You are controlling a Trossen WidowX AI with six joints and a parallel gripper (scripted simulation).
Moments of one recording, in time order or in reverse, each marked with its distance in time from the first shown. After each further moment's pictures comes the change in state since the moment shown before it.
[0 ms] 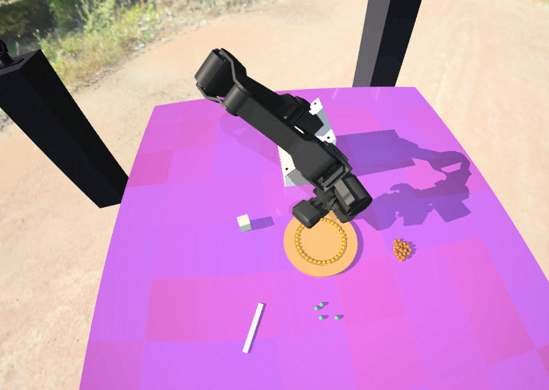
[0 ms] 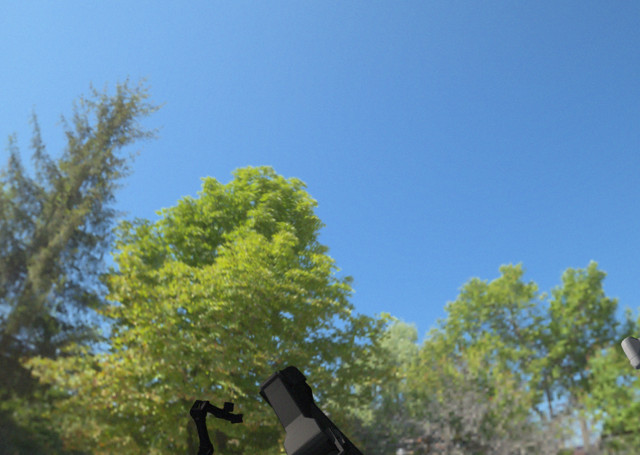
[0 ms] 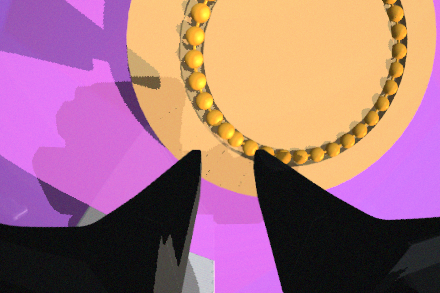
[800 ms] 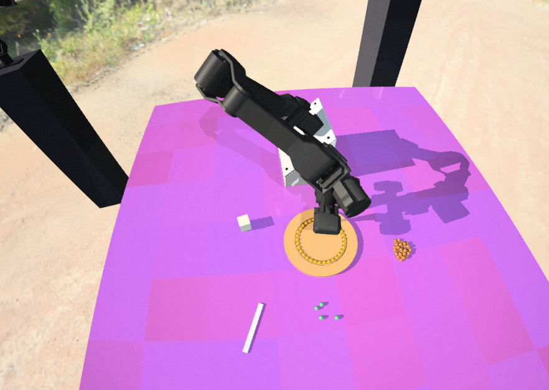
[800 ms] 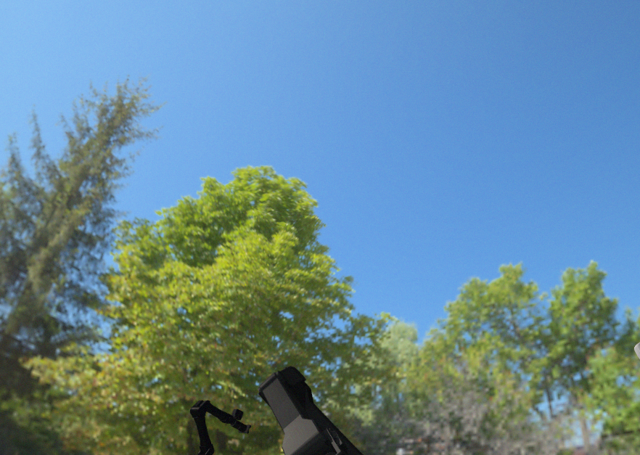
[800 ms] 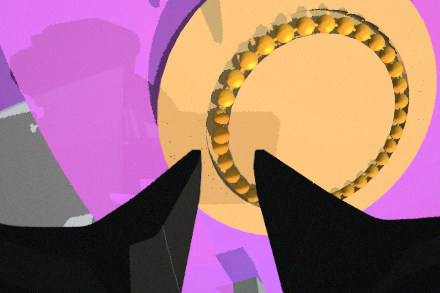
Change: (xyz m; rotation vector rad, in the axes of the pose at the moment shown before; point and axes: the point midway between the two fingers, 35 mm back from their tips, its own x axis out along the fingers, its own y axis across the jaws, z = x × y) arm 0.002 -0.002 0.003 -0.733 -0.012 0.003
